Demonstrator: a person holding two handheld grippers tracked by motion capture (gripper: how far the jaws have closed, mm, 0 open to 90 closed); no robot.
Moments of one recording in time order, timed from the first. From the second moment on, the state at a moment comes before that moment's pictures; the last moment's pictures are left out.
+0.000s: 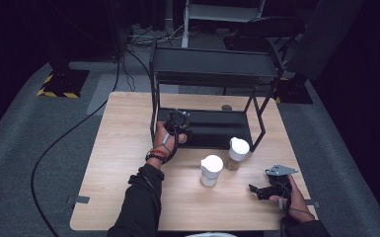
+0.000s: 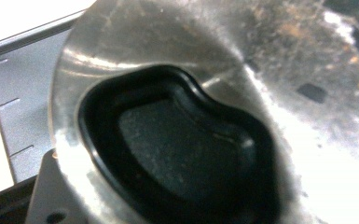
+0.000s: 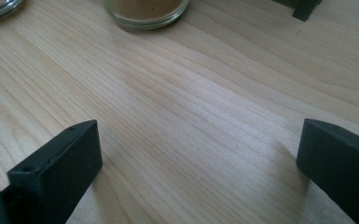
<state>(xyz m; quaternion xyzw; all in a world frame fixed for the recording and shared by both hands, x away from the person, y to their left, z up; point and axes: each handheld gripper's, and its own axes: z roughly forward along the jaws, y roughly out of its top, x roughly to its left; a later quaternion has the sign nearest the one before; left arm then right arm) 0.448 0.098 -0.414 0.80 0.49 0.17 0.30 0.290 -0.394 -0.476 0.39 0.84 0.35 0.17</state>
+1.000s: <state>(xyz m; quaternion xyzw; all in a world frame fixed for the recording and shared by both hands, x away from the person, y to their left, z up) 0.432 0.087 -0.402 0.80 0.48 0.23 0.28 0.290 -0.394 -0.476 0.39 0.84 0.35 0.17</state>
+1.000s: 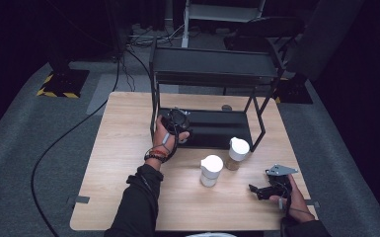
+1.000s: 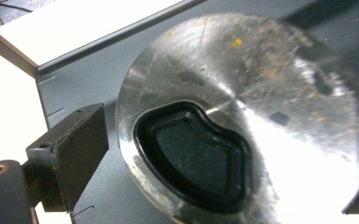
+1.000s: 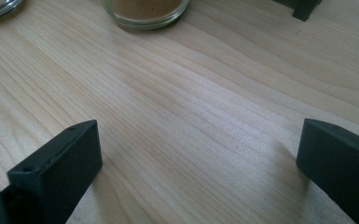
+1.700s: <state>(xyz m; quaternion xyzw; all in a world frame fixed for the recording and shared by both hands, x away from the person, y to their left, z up) 0.411 0.099 -0.384 0.80 0.45 0.25 0.30 0.289 -0.394 -0.476 0.39 0.84 0.35 0.17</state>
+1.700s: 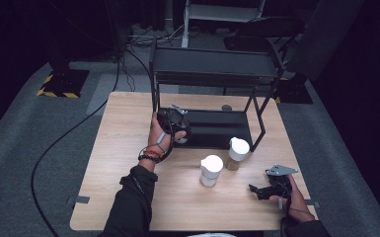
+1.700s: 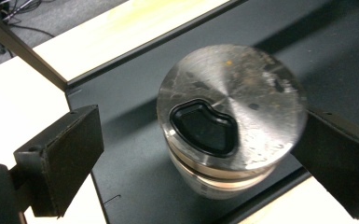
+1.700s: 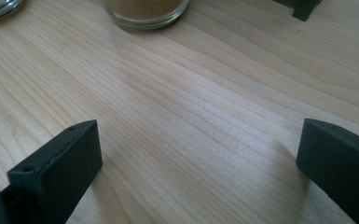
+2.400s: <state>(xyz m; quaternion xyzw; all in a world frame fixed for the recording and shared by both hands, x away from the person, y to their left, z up) 0.369 0.098 -0.371 0.82 0.39 0.29 0.31 0.289 -0.394 -0.476 0.39 0.84 0.35 0.17</state>
